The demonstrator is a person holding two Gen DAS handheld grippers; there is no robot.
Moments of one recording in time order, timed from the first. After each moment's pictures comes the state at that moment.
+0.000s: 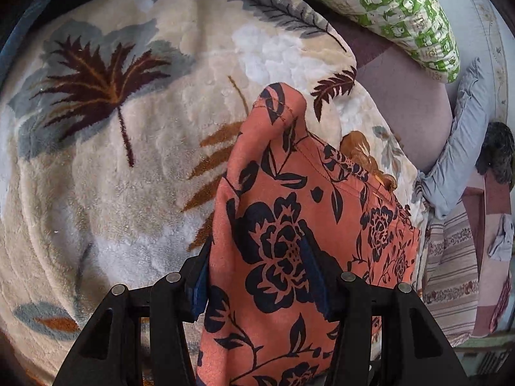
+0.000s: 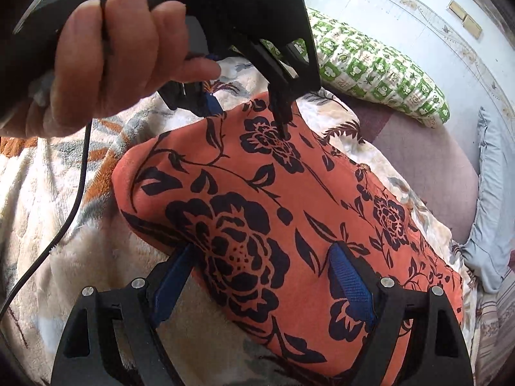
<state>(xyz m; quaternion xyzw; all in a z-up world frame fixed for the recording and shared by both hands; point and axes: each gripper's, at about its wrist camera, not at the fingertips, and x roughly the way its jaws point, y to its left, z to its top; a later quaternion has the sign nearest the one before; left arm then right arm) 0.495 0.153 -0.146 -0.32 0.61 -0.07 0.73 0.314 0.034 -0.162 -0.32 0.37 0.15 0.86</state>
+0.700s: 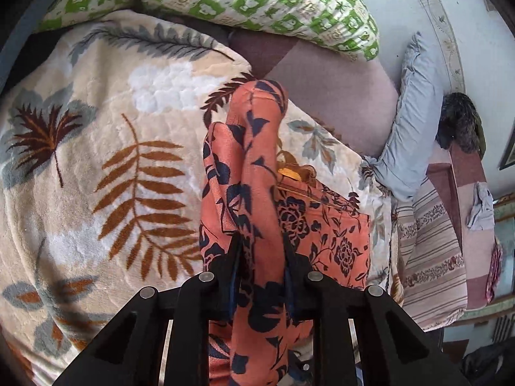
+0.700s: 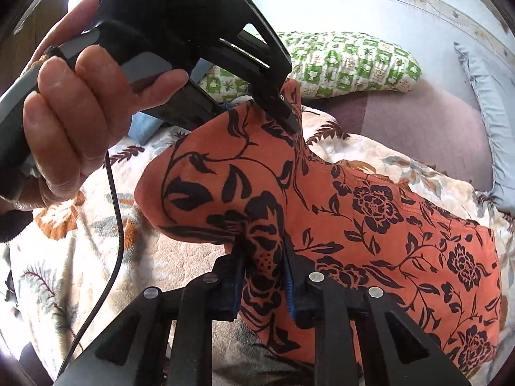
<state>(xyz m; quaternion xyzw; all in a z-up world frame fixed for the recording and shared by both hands) 0.499 0.075 -0.077 -0.30 0.56 -0.15 0.76 0.311 -0.046 -0.097 -0.08 0.37 0.18 0.90</state>
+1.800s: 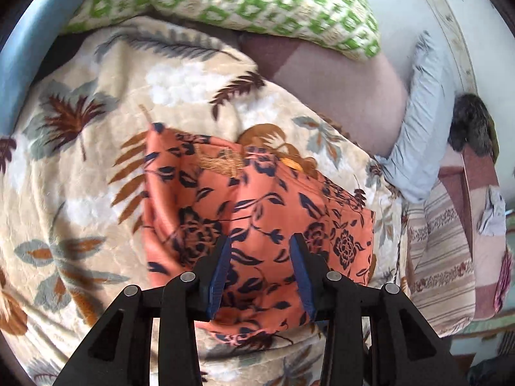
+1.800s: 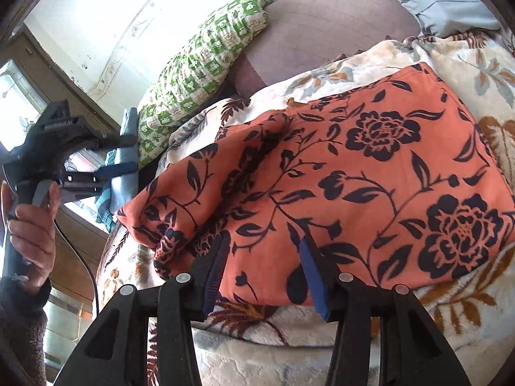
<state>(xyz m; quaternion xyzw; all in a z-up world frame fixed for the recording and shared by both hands) 0.442 0.082 -0.040 -0.31 0.57 -0.08 0.76 0.318 -0.216 -0.107 0.22 0.44 0.15 0.86</state>
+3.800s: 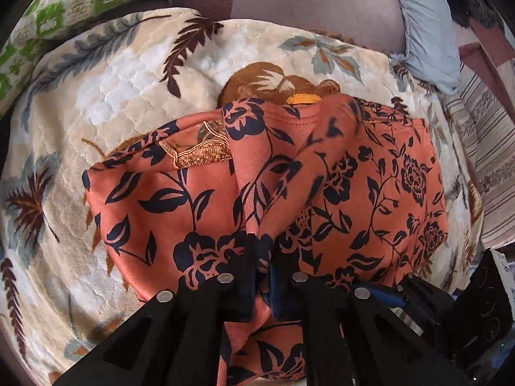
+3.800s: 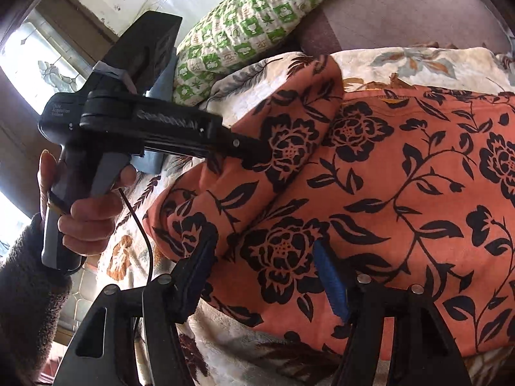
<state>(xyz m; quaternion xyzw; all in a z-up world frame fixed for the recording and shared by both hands) 0.503 0.029 -0.094 -0.07 0.64 -0.16 0.75 0.359 -0.127 -0.112 0.14 0.49 0.25 0.82</state>
